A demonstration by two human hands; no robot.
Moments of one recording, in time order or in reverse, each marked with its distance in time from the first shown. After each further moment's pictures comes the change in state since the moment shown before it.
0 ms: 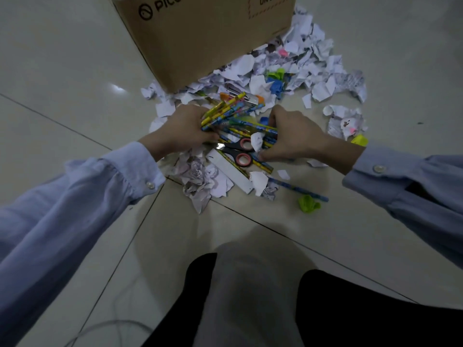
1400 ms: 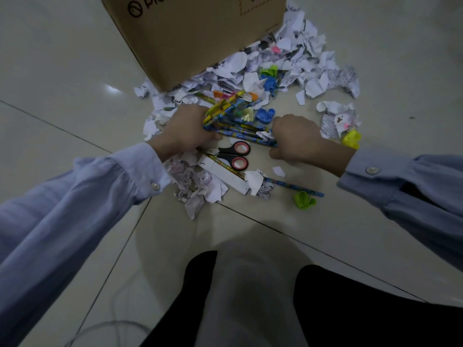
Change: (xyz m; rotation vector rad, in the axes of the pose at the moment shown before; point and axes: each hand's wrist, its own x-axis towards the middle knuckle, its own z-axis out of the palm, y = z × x) left_hand 0.010 0.008 0.016 0.082 0.046 -0.046; right_hand -0.008 0.006 0.008 -0.348 -0.027 0.013
